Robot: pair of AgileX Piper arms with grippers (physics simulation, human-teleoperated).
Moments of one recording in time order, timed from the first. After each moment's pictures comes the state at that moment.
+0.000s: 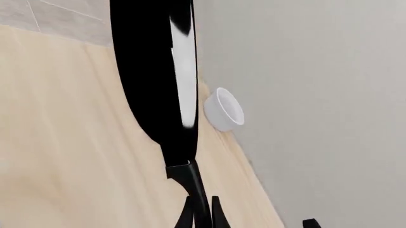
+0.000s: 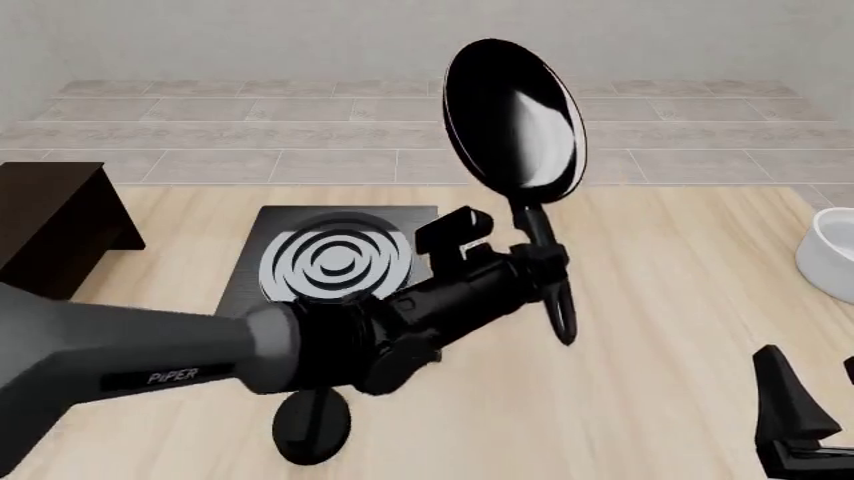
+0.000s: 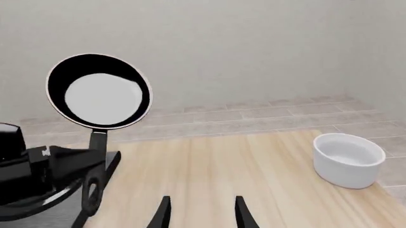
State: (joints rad) left arm -0.93 1.83 -1.07 -0.51 -0.79; right arm -0.03 0.00 0.00 -0.03 0.07
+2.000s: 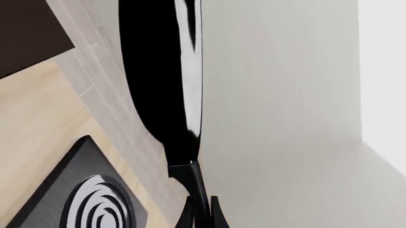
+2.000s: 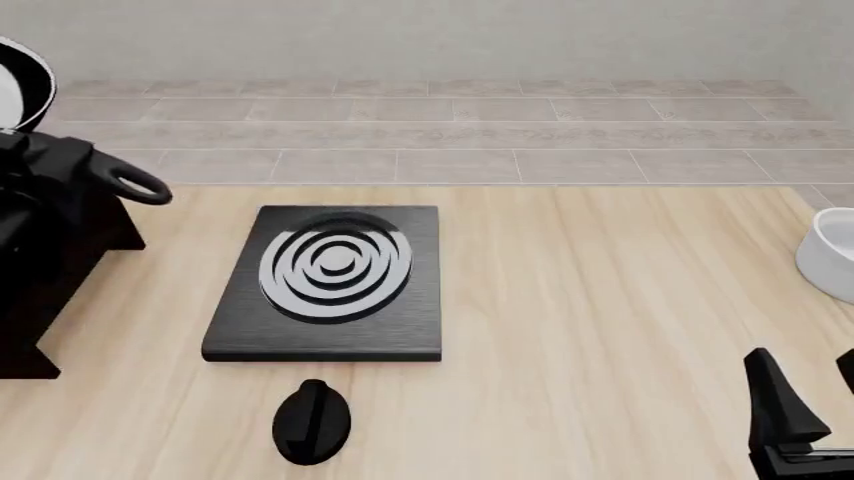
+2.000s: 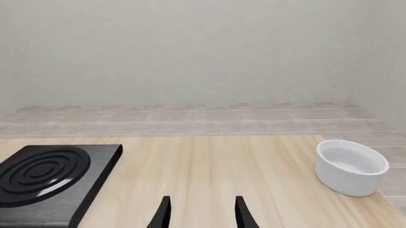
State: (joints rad) left arm -0.01 0.91 -0.54 -0.34 -1.13; right arm 0.01 0.00 0.00 -0.03 0.02
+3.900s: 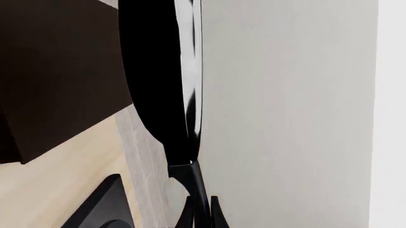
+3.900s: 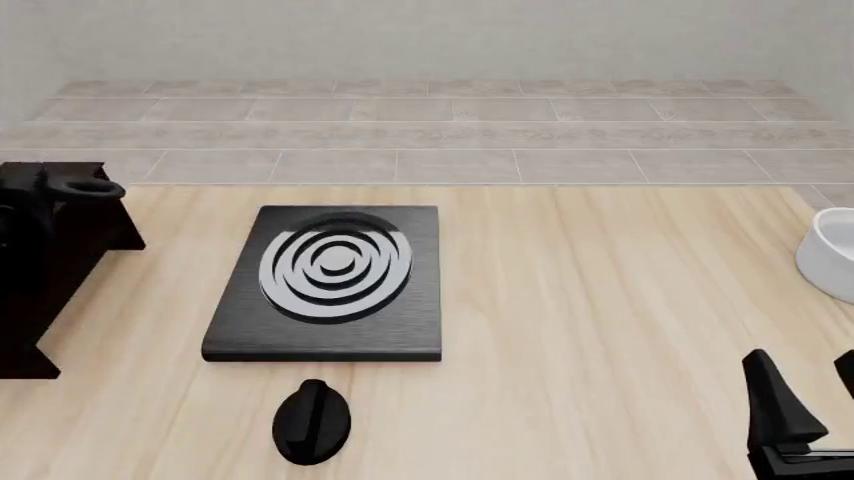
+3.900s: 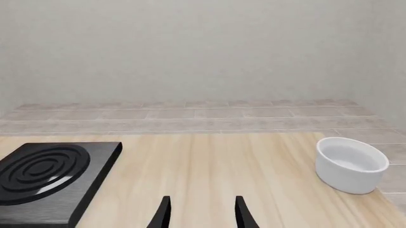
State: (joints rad) left arm 0.24 1.18 -0.53 -0.55 -1.36; right arm 0.00 0.00 0.00 -0.02 0.02
